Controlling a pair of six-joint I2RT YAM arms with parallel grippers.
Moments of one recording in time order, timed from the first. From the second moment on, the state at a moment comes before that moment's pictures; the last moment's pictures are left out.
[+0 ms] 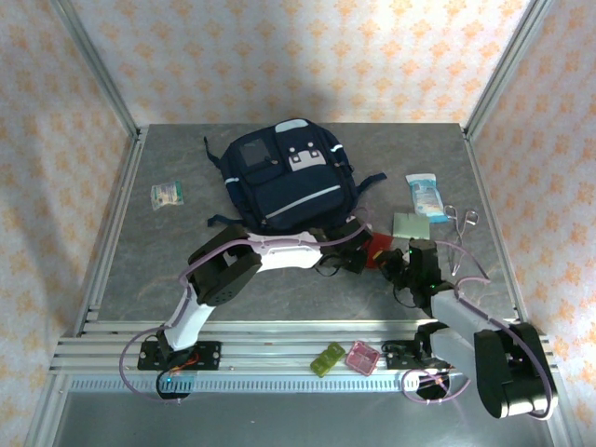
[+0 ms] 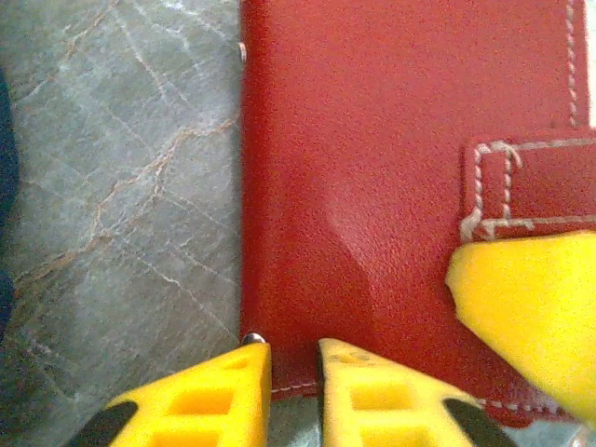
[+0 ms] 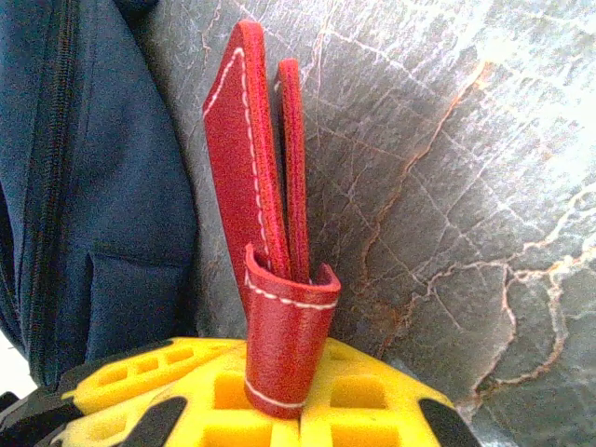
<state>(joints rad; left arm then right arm) -0.98 2.12 1.44 -0.28 0.01 -0.57 0.16 1.01 0.16 0.14 -0.34 1.05</state>
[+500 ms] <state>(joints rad) -0.82 1.69 1.35 -0.39 -0.16 -0.43 0.17 0.81 0.41 -0.10 -0.34 1.02</state>
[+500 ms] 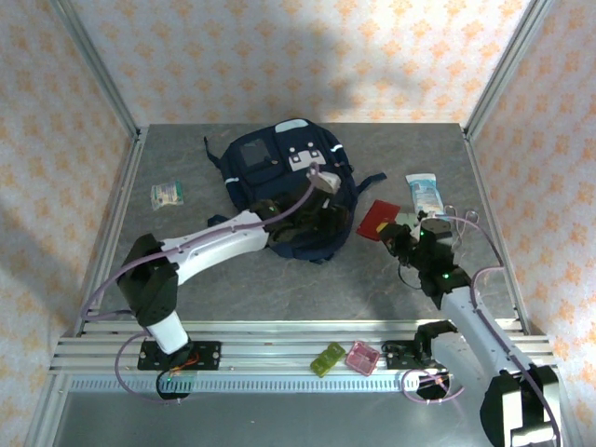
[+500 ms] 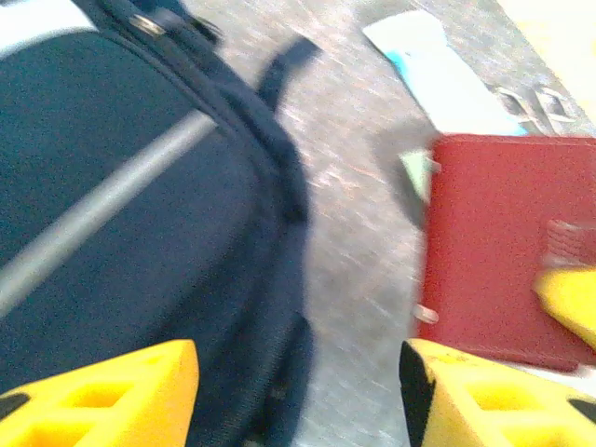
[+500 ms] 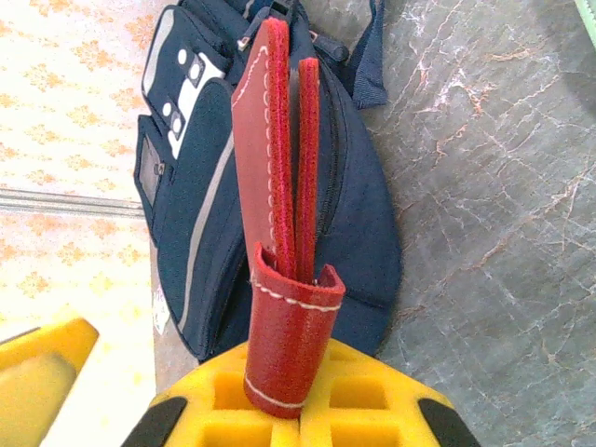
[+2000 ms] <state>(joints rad) -0.77 1.79 1.50 -0.50 -0.66 -0.05 0.40 1.25 0.54 0.27 -0.51 1.12</state>
